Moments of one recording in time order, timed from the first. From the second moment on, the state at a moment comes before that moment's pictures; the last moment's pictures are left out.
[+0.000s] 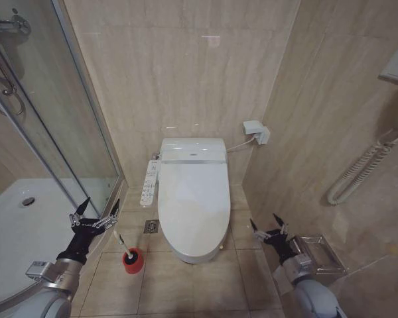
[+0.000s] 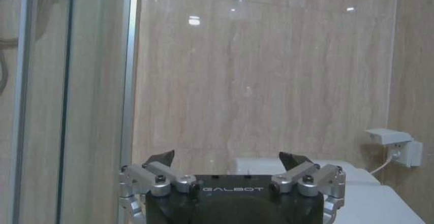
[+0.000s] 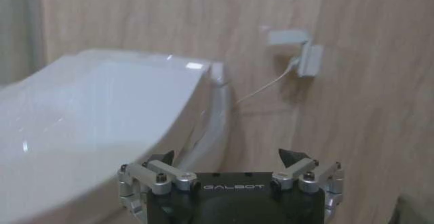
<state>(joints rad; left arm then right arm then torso) 1.51 -1.24 -0.78 -2.11 -0.47 -0.06 0.17 -1.38 1.16 0.55 1.63 0.25 0.23 -0.12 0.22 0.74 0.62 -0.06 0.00</state>
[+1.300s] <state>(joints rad) 1.51 -1.24 -0.78 -2.11 -0.47 -0.06 0.17 -1.27 1.18 0.33 1.34 0.17 0.37 -0.27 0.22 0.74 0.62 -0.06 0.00</state>
